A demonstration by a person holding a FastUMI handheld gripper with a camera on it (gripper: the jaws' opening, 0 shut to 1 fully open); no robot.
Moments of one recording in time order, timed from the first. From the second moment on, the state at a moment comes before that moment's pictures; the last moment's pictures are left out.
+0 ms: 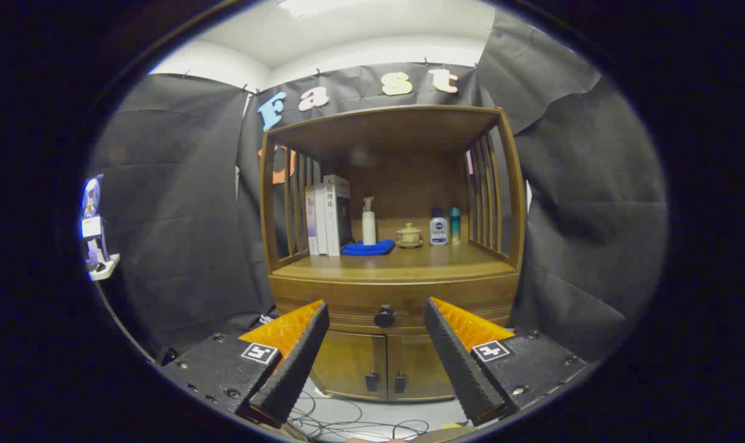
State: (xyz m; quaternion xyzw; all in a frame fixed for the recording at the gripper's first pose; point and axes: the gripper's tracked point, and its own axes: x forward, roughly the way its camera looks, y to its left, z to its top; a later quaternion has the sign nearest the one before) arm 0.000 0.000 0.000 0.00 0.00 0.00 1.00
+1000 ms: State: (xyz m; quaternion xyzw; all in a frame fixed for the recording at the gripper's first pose) arm 0.061 0.003 -0.031 -0.04 0.01 -0.05 1.00
